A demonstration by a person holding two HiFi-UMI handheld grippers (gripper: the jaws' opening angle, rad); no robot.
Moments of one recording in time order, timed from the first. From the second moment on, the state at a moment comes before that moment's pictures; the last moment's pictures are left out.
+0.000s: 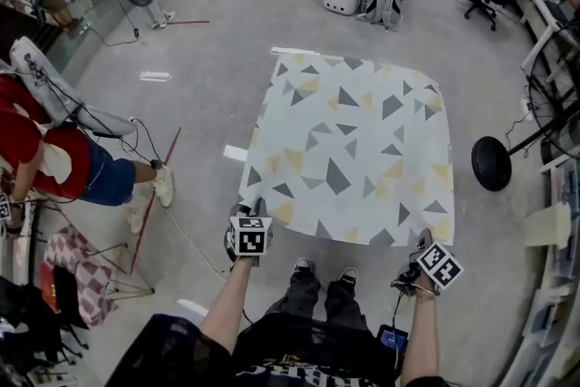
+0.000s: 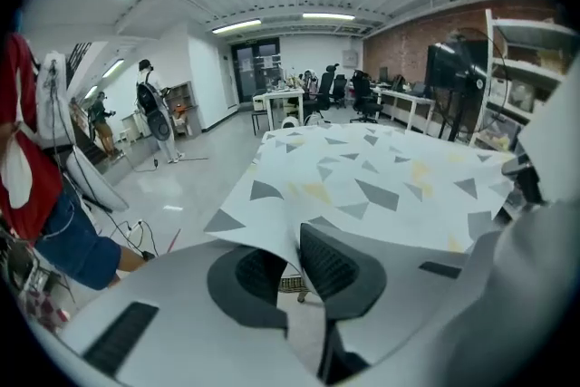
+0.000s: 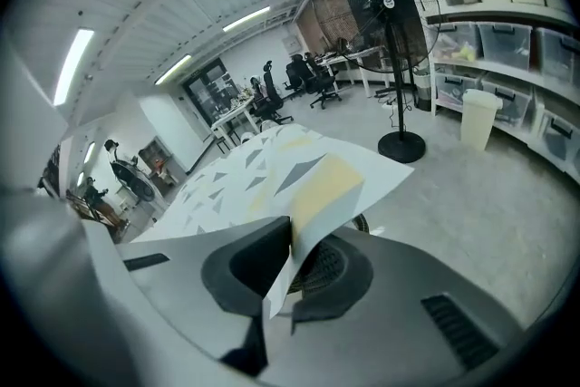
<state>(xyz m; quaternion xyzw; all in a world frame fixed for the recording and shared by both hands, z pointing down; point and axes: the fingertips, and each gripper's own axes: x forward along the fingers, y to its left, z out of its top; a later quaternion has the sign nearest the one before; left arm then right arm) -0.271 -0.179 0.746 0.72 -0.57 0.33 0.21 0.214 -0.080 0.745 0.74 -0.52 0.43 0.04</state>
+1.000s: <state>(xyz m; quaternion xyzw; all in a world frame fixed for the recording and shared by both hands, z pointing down) -0.253 -0.151 0.794 0.65 -0.55 0.51 0.14 0.221 -0.065 0.770 0.77 -0.49 0.31 0.26</state>
